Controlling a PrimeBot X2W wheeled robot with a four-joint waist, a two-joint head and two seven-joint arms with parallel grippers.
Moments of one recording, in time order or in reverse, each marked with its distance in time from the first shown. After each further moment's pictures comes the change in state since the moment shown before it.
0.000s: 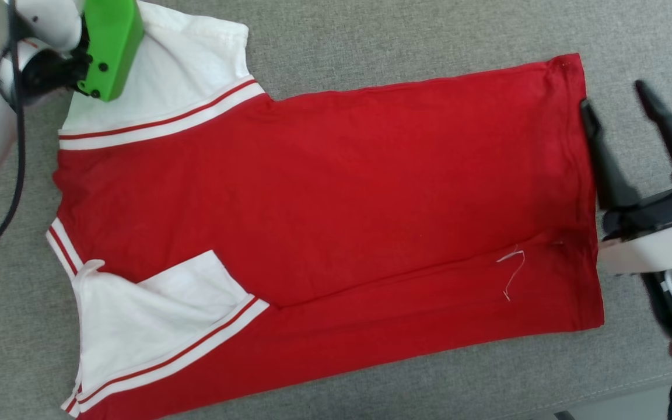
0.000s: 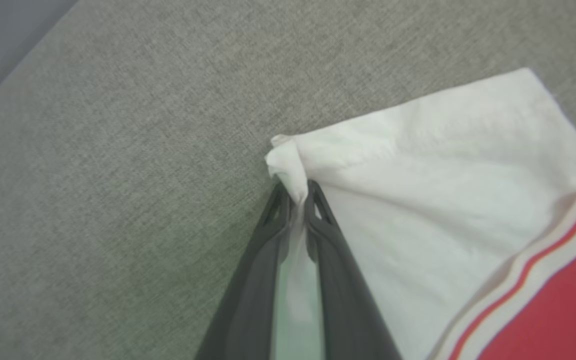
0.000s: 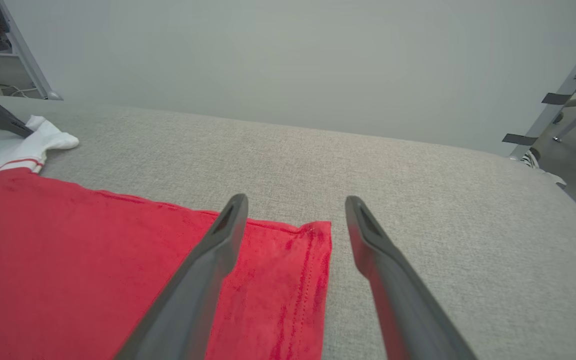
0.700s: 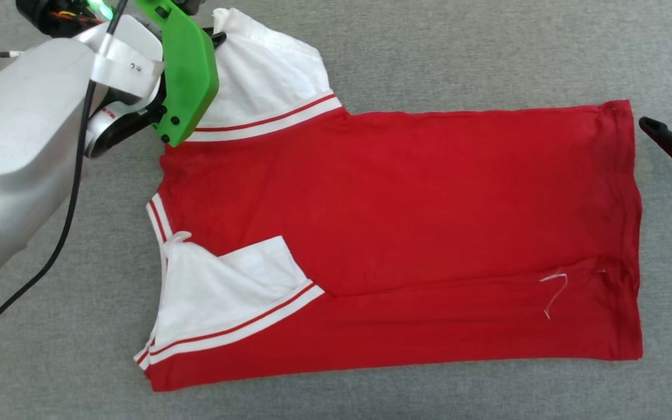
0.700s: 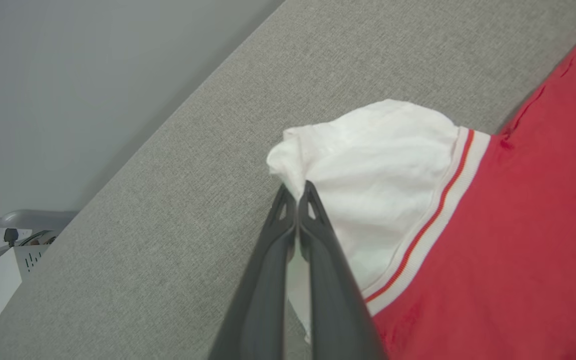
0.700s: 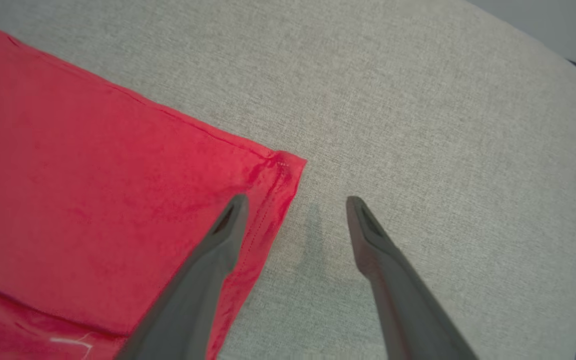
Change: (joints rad) left arm 0.016 -0.019 -0.185 -0.132 0.049 0.000 -0.379; right arm -0.334 -0.468 0.224 0.109 0.412 0.000 0.881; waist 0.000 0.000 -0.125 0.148
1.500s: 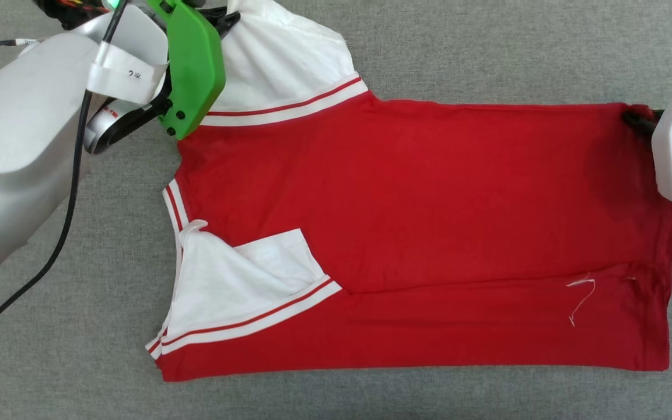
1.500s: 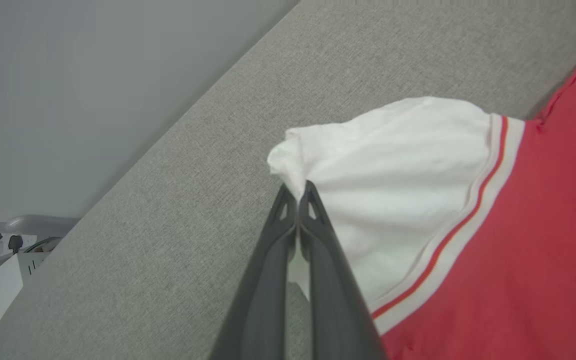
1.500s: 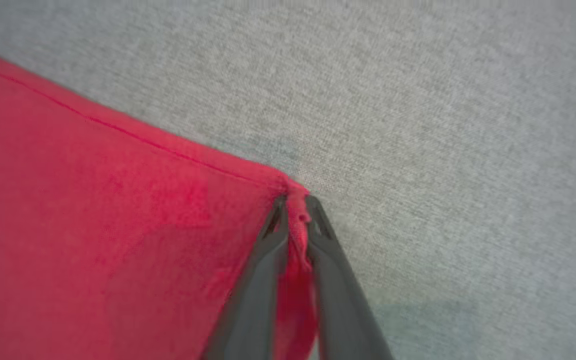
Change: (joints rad) left arm -0.022 -0.004 -0.014 -0.014 0.026 0.001 -0.098; right arm -0.183 0.092 0.255 0.385 -0.023 0.000 -0.111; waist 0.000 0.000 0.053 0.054
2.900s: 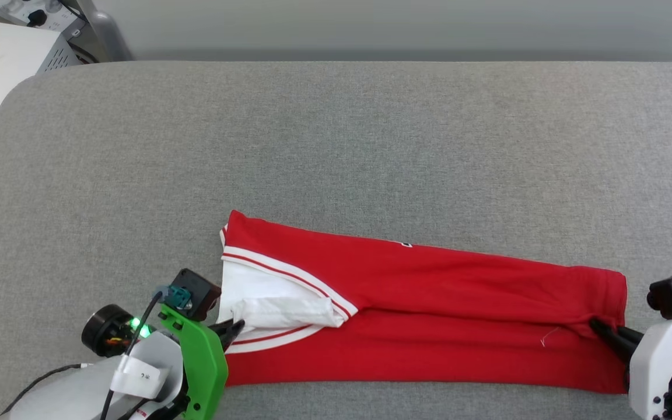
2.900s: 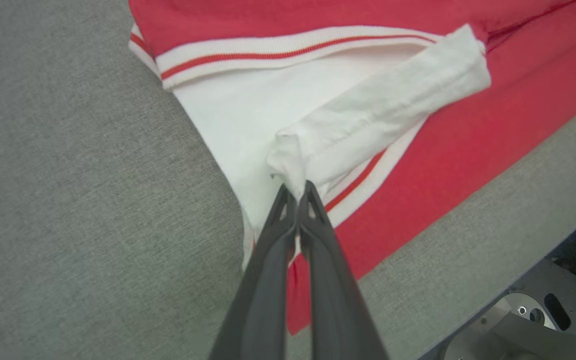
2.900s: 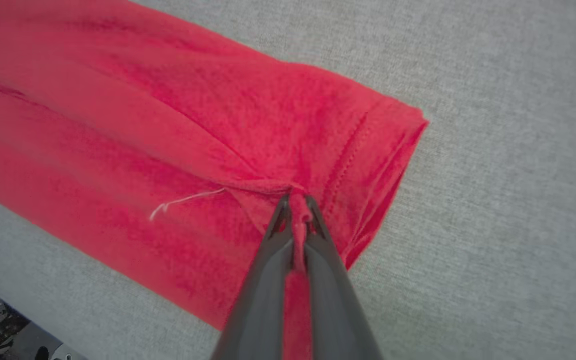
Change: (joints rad) left arm 0.750 0.190 -0.028 -0.358 -0.134 0.273 -0.164; right arm 0.699 0.007 -0.161 -0.203 0.044 0.000 -0.361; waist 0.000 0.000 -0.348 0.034
